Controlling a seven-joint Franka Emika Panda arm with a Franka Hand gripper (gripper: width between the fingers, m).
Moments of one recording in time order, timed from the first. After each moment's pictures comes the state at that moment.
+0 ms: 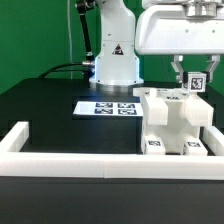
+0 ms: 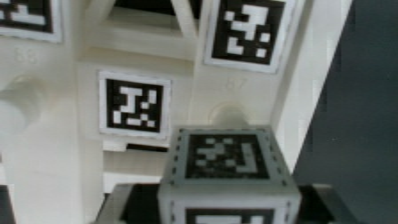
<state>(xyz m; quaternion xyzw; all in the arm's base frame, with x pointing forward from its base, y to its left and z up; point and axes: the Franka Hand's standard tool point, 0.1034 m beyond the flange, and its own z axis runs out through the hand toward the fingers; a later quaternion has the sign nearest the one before) 0.564 0.097 0.128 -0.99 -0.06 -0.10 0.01</state>
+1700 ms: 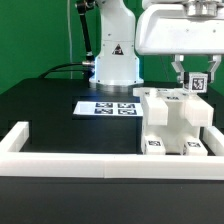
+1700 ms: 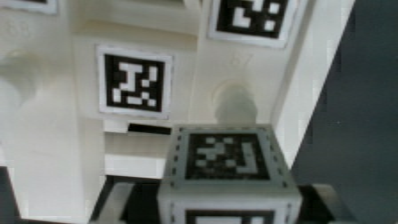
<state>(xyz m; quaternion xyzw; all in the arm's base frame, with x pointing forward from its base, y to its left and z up) 0.571 0.097 0.131 -0.99 -0.06 -0.12 0.00</state>
